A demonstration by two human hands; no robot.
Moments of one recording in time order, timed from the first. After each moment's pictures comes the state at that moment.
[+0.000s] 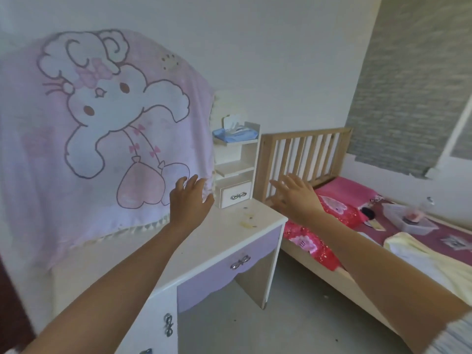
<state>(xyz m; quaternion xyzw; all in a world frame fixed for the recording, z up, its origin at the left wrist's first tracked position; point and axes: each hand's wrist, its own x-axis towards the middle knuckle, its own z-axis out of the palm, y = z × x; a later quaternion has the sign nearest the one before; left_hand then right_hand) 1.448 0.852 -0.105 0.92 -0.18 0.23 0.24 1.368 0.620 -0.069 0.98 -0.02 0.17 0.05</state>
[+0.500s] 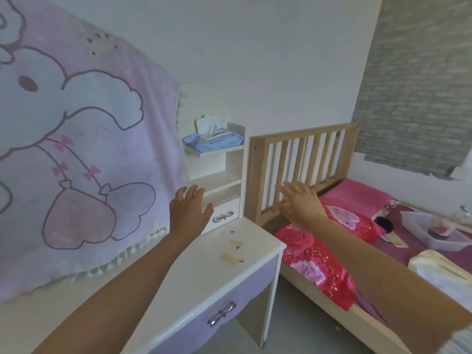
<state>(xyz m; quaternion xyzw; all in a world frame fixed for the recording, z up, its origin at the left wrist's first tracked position) 1.635 0.688 -0.129 0.94 -0.17 0.20 0.21 1.552 0.449 -0.095 0.98 -0.04 0.17 0.01</state>
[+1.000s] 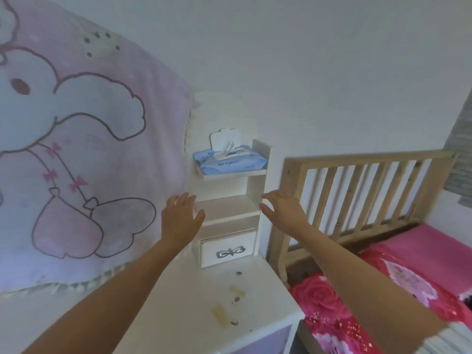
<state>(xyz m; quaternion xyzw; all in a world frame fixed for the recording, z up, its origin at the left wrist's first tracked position) 1.764 0.610 -0.118 0.95 0.01 0.21 0.22 1.771 0.378 -0.082 0.98 0.11 0.16 -0.08</state>
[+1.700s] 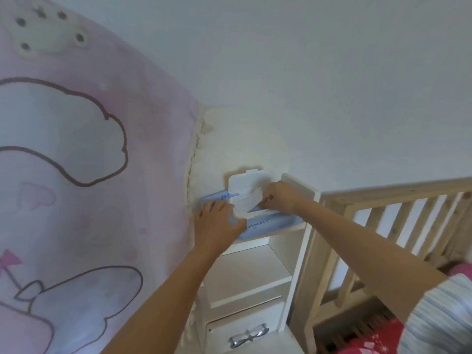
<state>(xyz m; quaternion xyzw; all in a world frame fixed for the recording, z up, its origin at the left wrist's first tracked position) 1.976 0.595 -0.077 0.94 -0.06 0.21 0.25 2.031 0.429 -0.011 0.97 0.19 0.09 -0.09</state>
